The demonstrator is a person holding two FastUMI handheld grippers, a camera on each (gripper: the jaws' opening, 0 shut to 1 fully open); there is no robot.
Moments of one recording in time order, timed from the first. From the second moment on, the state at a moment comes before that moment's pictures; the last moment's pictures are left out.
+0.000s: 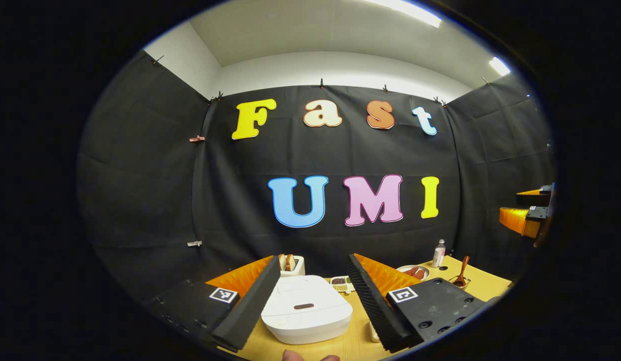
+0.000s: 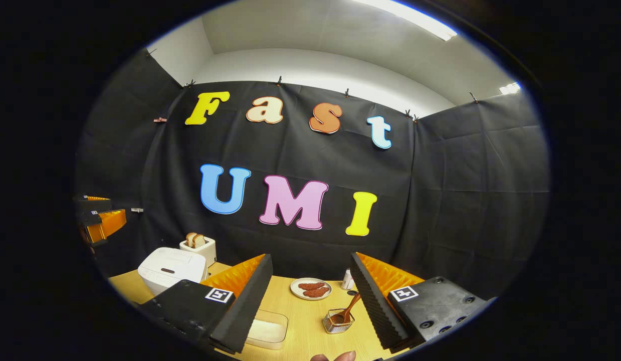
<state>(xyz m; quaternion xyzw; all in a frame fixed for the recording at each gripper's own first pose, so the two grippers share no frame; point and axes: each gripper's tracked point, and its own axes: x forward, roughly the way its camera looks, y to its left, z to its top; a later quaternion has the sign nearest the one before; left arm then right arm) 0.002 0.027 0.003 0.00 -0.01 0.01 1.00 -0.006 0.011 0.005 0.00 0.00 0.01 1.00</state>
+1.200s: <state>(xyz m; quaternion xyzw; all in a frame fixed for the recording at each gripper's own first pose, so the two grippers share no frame) 0.145 0.062 -0.200 -0.13 0.31 -0.08 0.94 -0.012 -0.047 -0.007 -0.02 0.01 -0.07 1.00</state>
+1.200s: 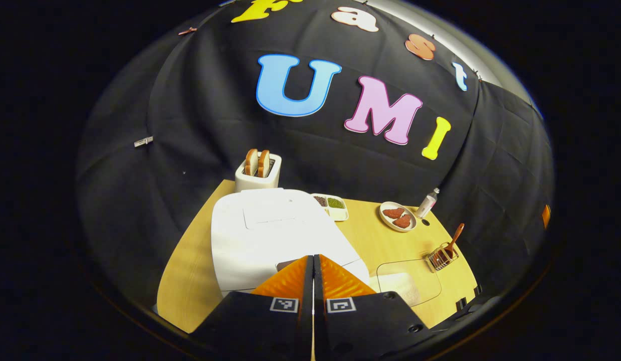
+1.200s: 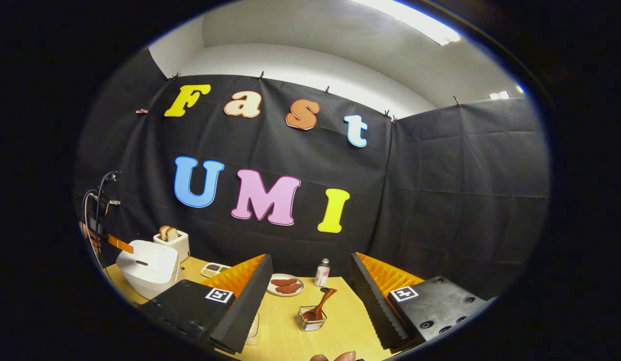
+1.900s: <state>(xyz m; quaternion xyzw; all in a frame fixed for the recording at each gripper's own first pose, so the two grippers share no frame) 0.169 0.067 -0.257 -0.11 0.39 -0.07 0.91 -0.013 -0.056 -0.018 -0.01 0.03 -0.09 1.00</state>
